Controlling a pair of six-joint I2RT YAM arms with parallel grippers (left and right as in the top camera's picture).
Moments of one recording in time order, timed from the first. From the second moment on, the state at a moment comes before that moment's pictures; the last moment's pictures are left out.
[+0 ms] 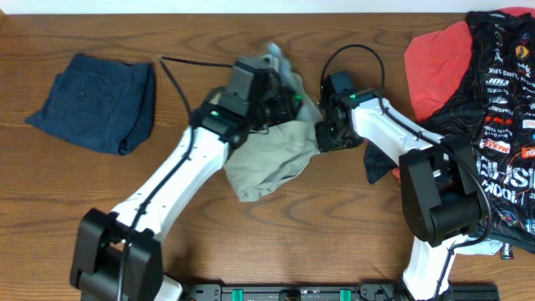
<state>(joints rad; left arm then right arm) -0.49 1.65 1.24 -0.33 0.35 -0.75 0.35 2.03 1.33 -0.76 -0.05 0.23</state>
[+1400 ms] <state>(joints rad) -0.13 1.94 1.26 -0.67 0.29 -0.54 0.07 1.59 1.33 -1.03 0.00 0.16</state>
